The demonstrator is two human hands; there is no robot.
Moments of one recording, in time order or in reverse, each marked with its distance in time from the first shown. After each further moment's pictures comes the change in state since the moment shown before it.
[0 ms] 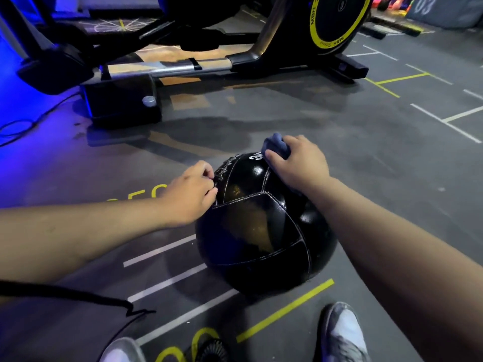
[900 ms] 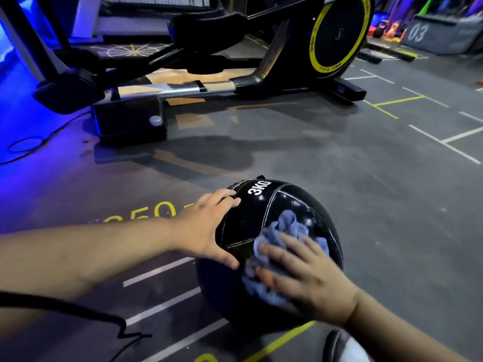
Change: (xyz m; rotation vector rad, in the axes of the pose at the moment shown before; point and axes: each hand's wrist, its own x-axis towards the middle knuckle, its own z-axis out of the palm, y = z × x) left_hand -0.010 0.030 -0.018 0.030 -0.261 0.080; right_hand -0.142 0.032 -0.001 -0.130 0.073 -1.033
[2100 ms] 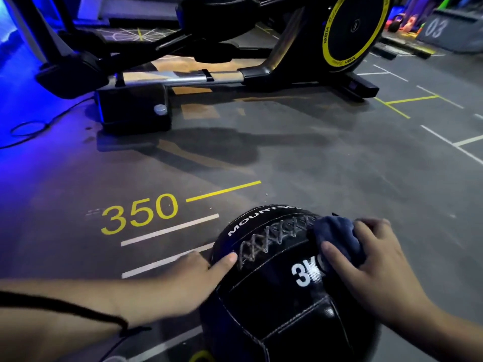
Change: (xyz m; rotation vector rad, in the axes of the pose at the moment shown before) left_hand -0.056 0.034 0.049 -0.441 -0.066 -0.561; right_hand -0.002 0.016 -0.065 0.306 -0.098 1.057
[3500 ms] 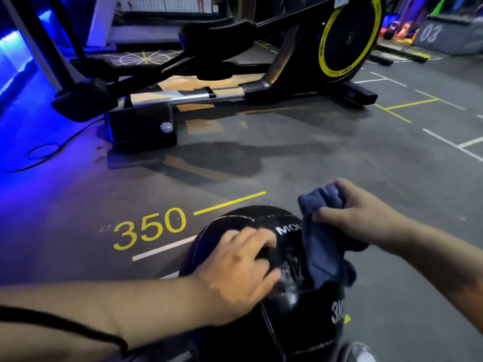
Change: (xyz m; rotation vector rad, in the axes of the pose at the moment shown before) left_hand -0.014 0.048 -0.019 0.358 0.469 0.979; right_hand 0.087 -0.033 -0.021 0.327 -0.266 0.167
